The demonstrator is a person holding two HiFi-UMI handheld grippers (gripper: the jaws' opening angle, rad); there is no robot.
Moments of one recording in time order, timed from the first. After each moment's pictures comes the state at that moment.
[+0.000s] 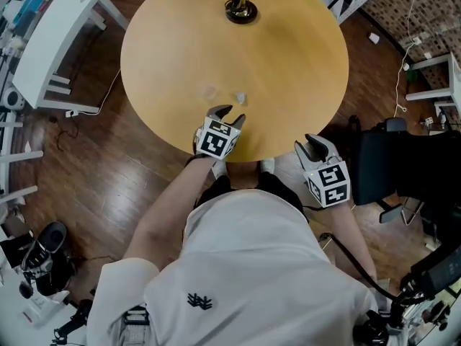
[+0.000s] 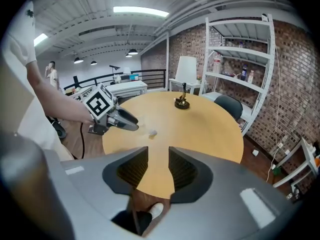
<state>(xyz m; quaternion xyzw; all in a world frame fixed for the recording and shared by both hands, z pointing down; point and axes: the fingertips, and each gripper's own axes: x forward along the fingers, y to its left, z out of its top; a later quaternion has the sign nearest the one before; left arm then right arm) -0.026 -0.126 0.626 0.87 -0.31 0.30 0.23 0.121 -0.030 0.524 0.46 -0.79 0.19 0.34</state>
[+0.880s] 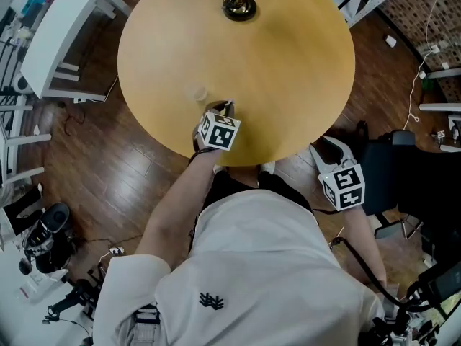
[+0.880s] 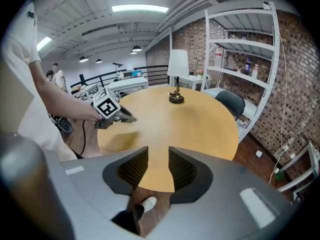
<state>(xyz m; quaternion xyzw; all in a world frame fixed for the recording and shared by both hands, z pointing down) -0.013 -0.170 0.673 0.79 -0.42 0.38 0.22 0.213 -0.056 0.538 0.42 -0.81 0.21 0.36</state>
